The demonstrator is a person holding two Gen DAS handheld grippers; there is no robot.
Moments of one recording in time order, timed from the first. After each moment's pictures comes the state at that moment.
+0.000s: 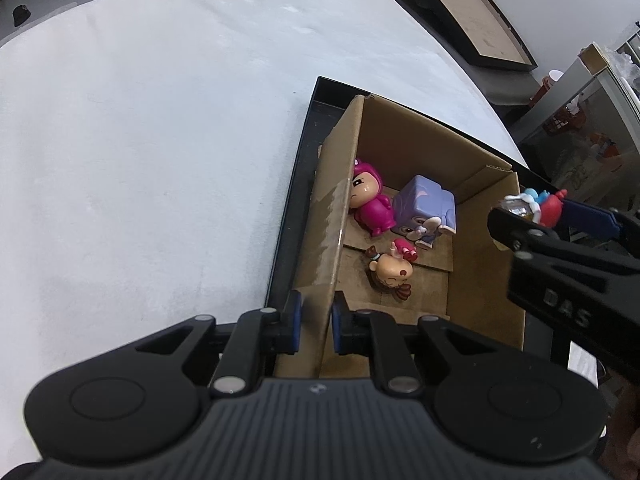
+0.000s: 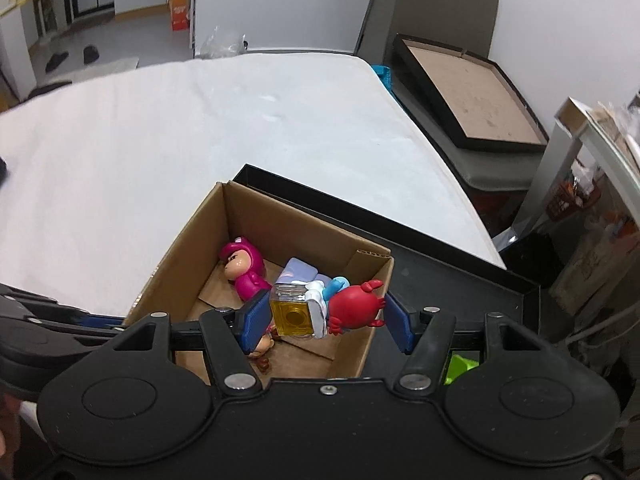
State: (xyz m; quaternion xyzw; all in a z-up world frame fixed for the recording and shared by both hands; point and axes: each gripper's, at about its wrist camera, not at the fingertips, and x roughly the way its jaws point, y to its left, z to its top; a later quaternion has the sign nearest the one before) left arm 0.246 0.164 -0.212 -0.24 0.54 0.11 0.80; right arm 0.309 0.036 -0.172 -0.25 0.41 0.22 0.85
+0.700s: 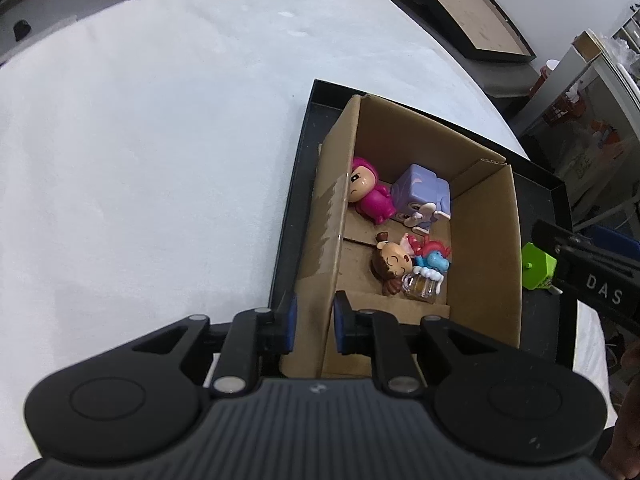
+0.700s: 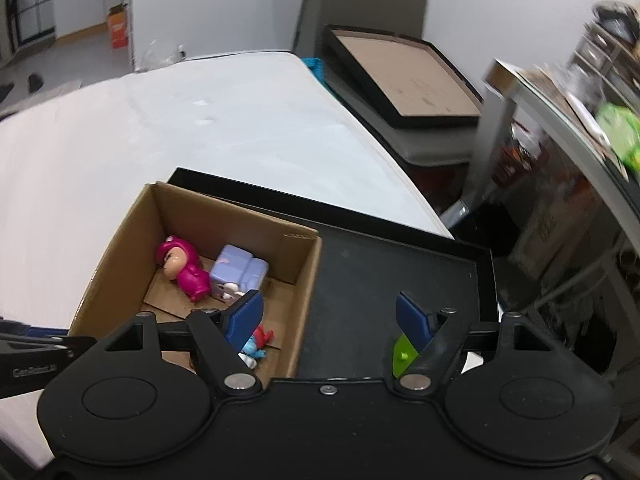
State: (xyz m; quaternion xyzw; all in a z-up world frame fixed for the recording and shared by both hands) left arm 0.242 0.155 -0.199 -0.21 0.54 0.12 0.80; right arm 0.319 -0.010 -0.170 -0.18 0.42 0.15 0.88
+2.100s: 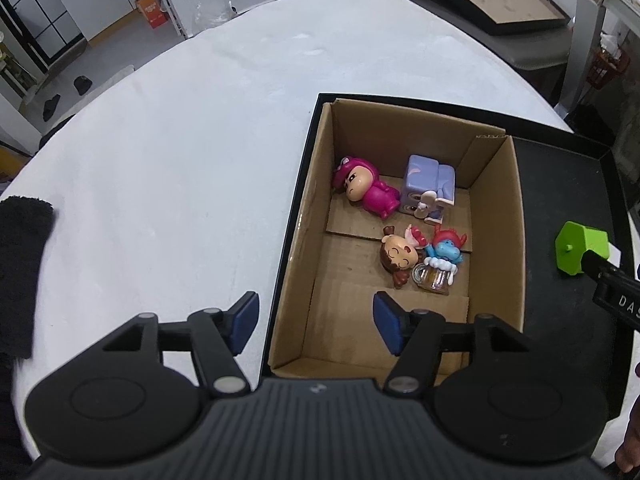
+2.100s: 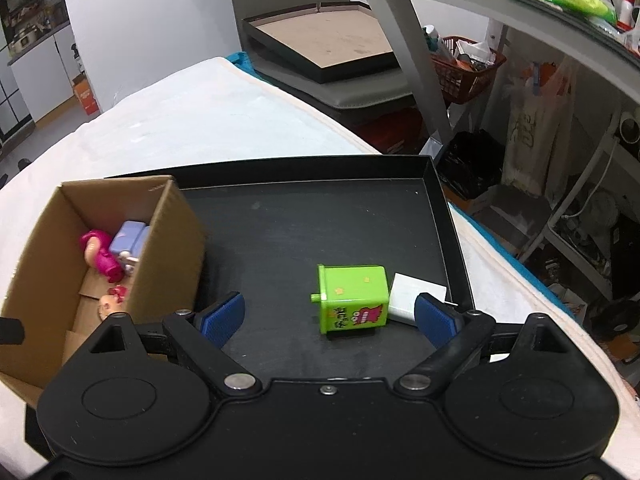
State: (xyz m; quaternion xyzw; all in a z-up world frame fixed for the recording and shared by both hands) left arm 0.263 0.074 -0.177 -0.08 0.56 0.23 0.79; right arm 0.344 -0.142 -0.226 -0.05 0.44 0.14 0.89
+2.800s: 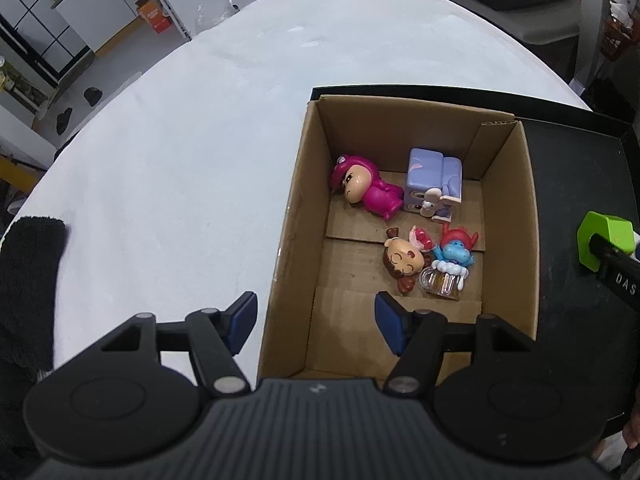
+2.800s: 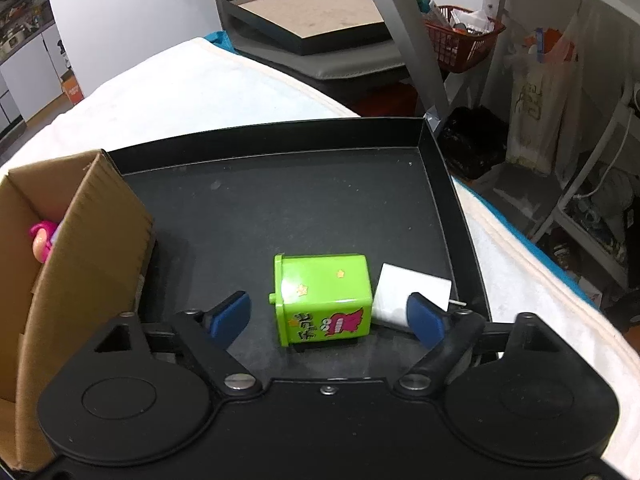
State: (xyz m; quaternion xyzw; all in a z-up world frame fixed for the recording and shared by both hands) left arm 0.287 0.062 -0.188 -0.03 0.58 0.25 0.77; right arm 0.370 -0.151 -0.267 -0.05 0.45 0.14 0.88
